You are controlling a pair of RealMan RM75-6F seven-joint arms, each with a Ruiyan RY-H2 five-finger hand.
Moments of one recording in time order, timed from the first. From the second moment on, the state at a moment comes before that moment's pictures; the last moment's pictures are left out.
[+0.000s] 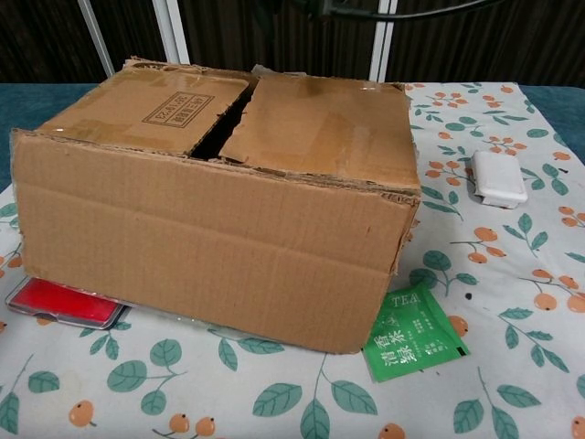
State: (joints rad) left arm -0.24 -1.11 -0.02 -1.63 1.45 1.56 0.12; right arm 1.08 -1.24 0.42 -1.67 -1.18 0.61 -0.32
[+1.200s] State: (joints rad) left arm -0.22 -1.12 -0.06 -1.62 1.44 1.49 0.07; right arm 1.31 -1.44 0.28 -1.43 -1.20 0.49 -0.29
